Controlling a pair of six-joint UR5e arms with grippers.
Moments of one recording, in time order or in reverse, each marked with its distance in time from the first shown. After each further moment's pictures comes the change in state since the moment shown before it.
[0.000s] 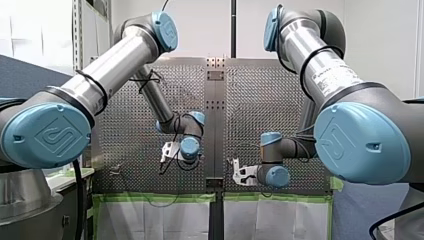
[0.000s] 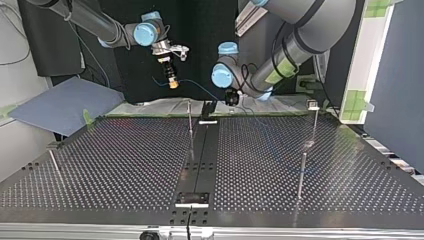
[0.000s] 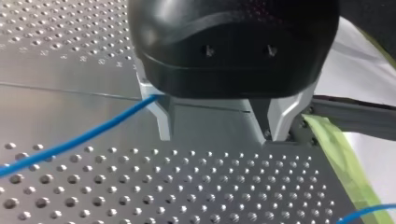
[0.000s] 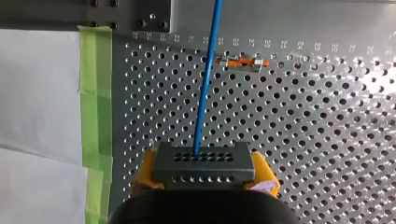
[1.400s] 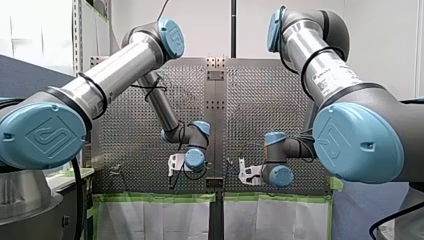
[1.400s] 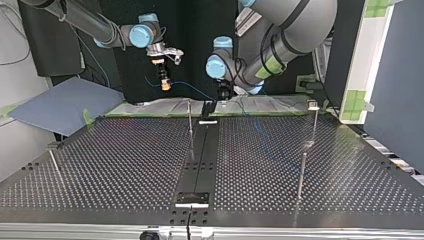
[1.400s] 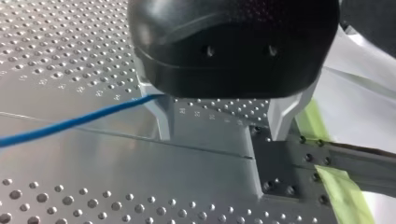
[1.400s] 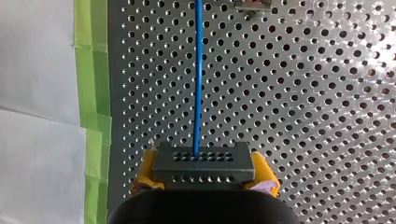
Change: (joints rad) left arm -0.056 -0.061 -0.003 0.105 0.016 -0.159; right arm -0.036 0.000 0.000 0.001 0.051 -0.006
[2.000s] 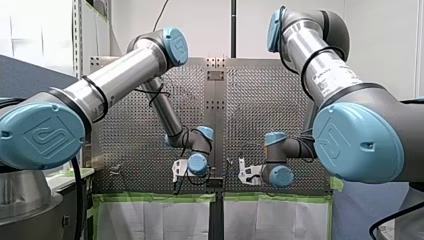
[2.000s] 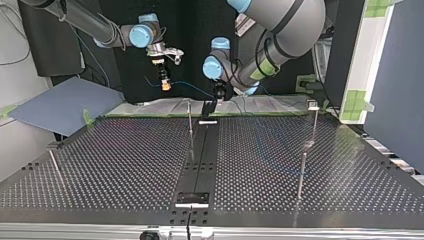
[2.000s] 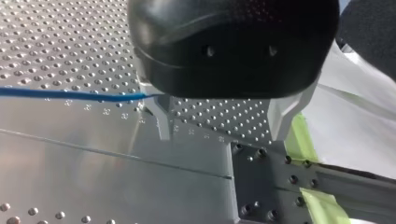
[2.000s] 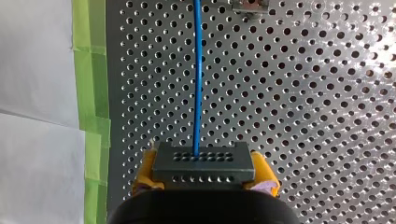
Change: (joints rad) left arm -0.014 -0.062 0.054 -0.019 0.033 -0.036; right arm 0.000 0.000 0.000 -0.003 -0.005 0.006
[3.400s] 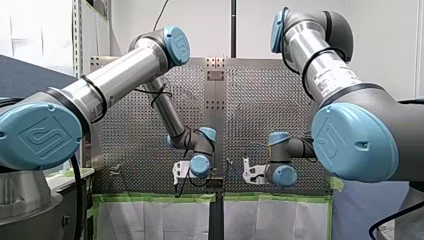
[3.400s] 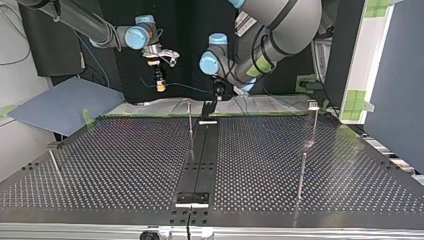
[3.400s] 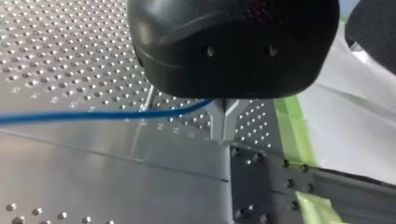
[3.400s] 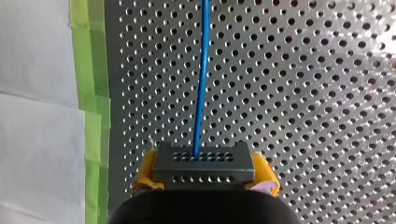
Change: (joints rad) left arm -0.033 0.000 -0.014 0.004 -0.059 -0.045; right arm -0.039 0.000 0.000 0.006 -0.001 -0.001
